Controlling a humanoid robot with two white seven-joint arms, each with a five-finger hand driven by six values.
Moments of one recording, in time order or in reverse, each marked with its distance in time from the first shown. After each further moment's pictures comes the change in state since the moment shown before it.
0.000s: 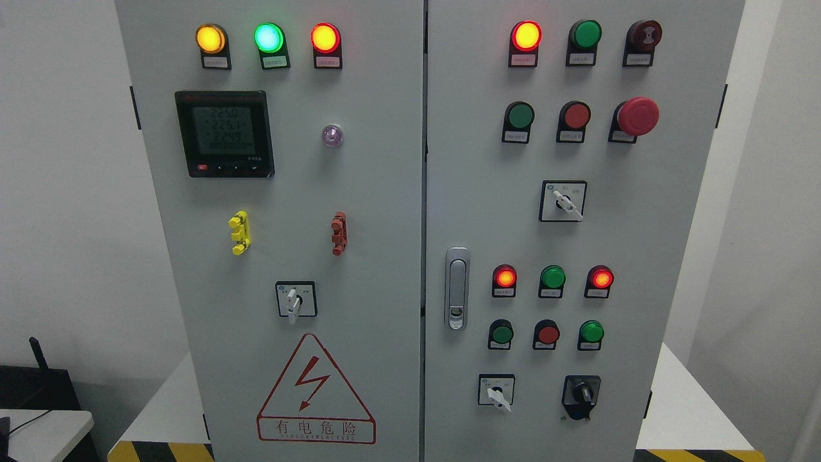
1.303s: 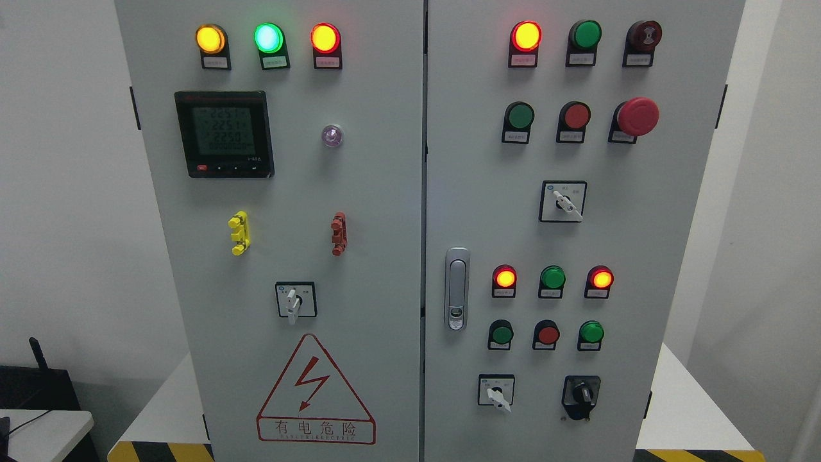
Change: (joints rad) left arm 0.106 0.072 0.378 -0.308 0.013 0.000 -0.099; right arm 0.000 0.000 0.000 0.000 0.000 0.000 0.000
